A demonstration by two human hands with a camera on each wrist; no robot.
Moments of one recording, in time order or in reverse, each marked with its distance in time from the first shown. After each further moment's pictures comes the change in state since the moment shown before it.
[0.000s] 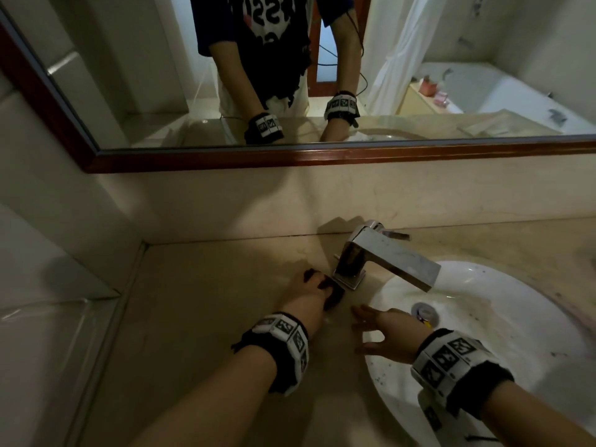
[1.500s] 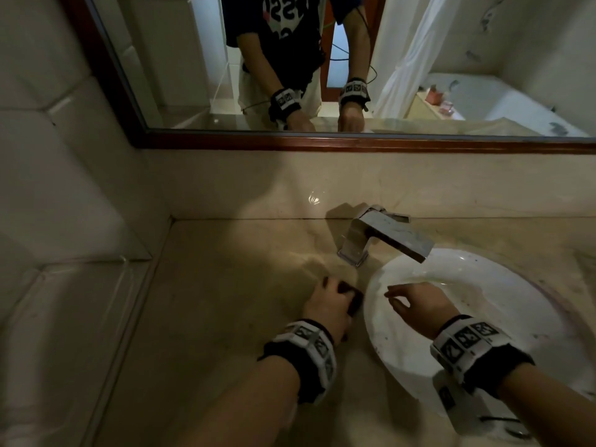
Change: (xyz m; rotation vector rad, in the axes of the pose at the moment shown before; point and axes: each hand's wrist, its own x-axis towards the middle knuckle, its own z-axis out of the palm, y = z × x) left_hand -0.078 0.048 0.002 -0.149 0.000 -0.058; right_hand -0.051 0.002 0.006 -0.008 0.360 0.206
